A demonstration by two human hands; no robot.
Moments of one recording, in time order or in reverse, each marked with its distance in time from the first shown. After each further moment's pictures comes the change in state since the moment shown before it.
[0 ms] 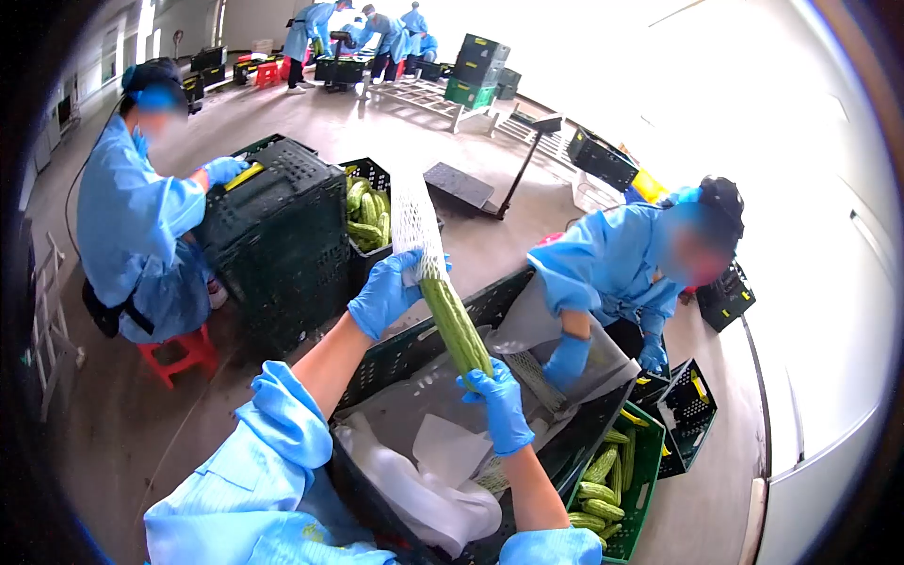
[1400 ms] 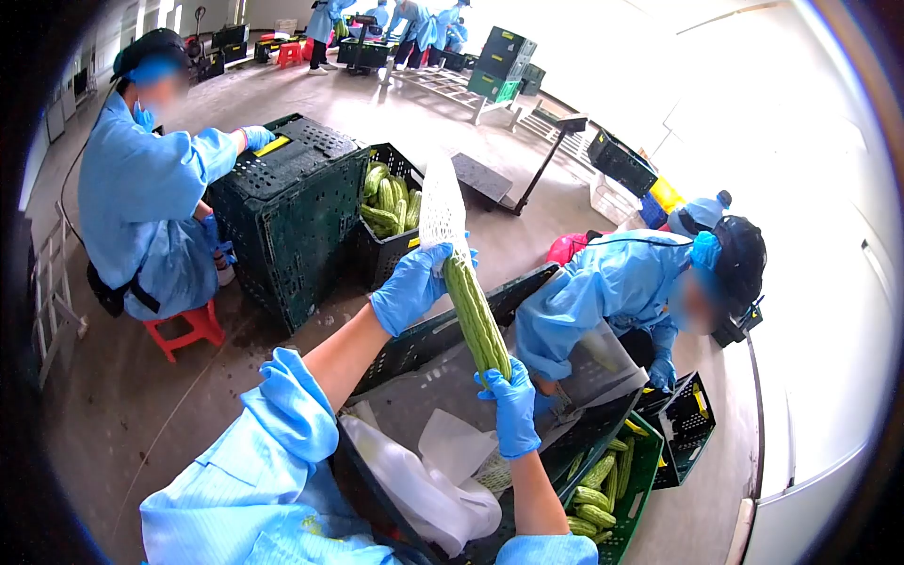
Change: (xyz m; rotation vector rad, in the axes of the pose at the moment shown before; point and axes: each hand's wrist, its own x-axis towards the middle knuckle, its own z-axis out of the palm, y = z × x) left_hand 0.001 -0.007 0.007 -0.040 0.009 0.047; right_hand 0.004 0.008 -0.002 -0.057 0.106 -0.055
